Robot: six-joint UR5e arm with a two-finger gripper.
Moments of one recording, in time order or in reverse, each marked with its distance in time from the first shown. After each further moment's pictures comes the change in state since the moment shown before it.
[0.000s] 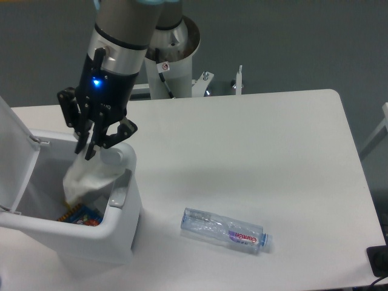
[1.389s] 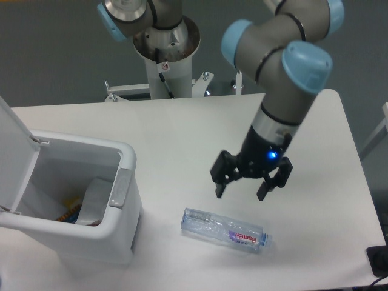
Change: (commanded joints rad) arm 0.364 -0.299 -0.031 0.103 0.123 -0.294
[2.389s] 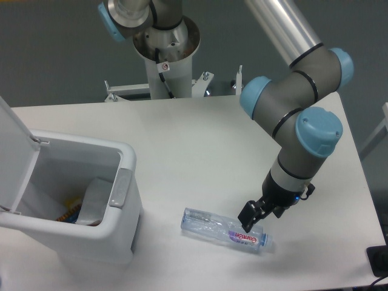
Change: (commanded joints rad) arm -0.005 -0.132 0.065 0.034 0.127 -0.255
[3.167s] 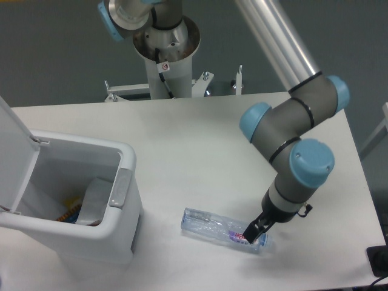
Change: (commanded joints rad) arm -0.043 -0.121 0.032 0.002 0.077 -0.333
